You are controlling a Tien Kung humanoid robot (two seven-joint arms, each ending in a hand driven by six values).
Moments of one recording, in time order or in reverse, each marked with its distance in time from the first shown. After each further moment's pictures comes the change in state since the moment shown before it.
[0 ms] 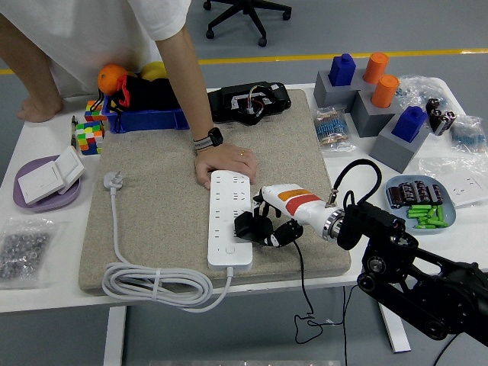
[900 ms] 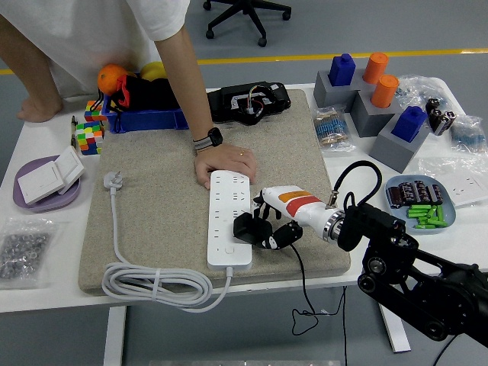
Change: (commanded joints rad) left arm 0.000 0.002 0.004 0.000 -0.002 0.000 0.001; right arm -0.004 0.000 -0.001 -0.007 0.007 0.002 0.002
